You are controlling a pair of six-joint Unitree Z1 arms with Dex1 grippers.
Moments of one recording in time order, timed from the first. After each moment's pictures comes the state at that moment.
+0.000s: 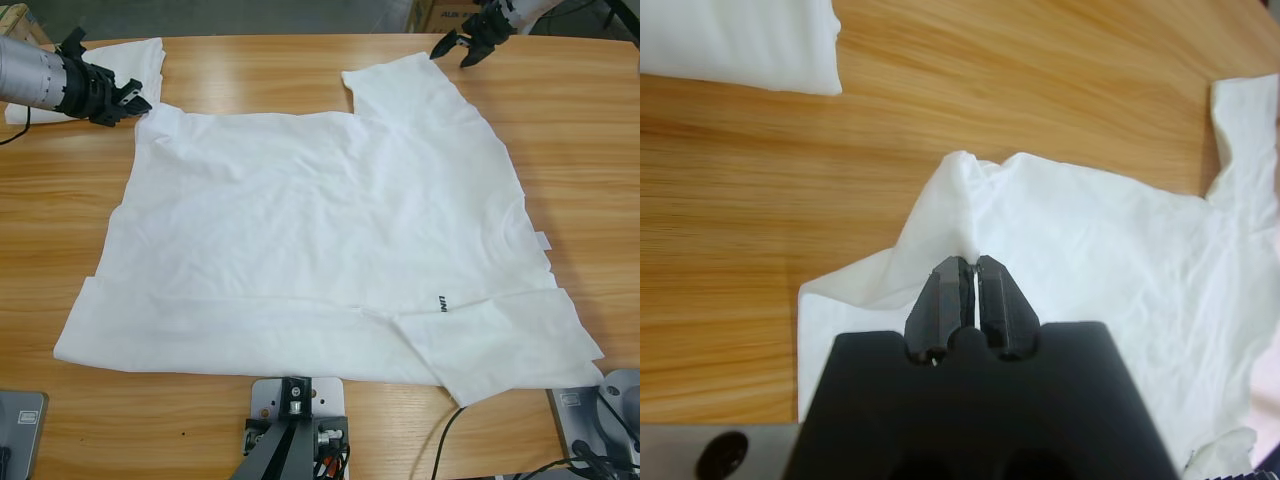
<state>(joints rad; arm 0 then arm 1) -0.20 1.87 -1.04 0.11 -0.24 -0.59 -0.03 2.75 -2.64 1.17 0.52 -0.03</state>
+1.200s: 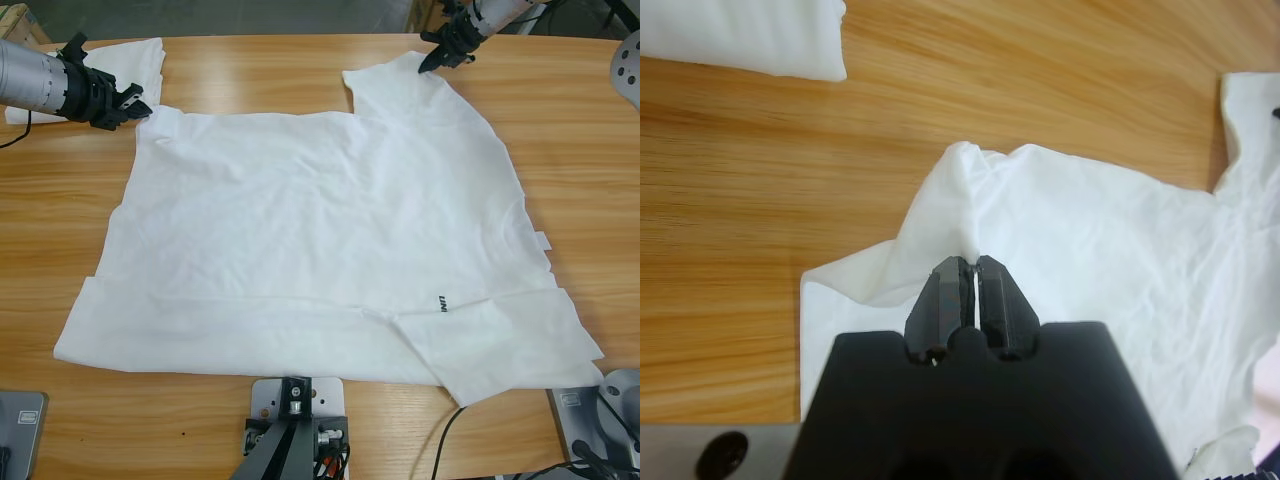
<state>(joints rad) -0.20 1.87 -1.04 0.12 -0.24 -0.59 0.04 2.77 -2.64 1.15 0.48 -0.05</state>
